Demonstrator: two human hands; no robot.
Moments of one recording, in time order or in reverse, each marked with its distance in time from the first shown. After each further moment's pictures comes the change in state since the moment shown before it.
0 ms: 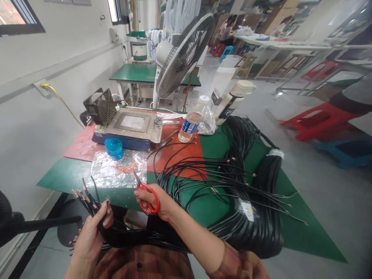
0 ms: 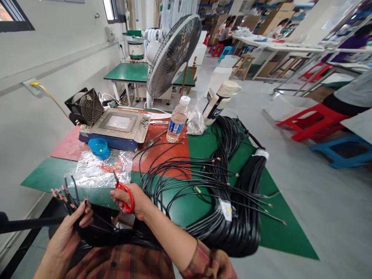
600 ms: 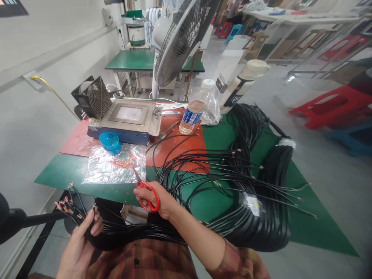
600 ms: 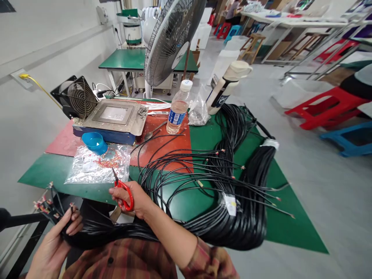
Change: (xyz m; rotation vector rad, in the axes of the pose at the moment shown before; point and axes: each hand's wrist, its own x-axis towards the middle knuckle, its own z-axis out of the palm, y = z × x) left_hand -0.011 -0.006 -0.031 -0.151 0.174 -0.072; right_hand 0.000 0.011 -0.009 0.072 -0.016 0.011
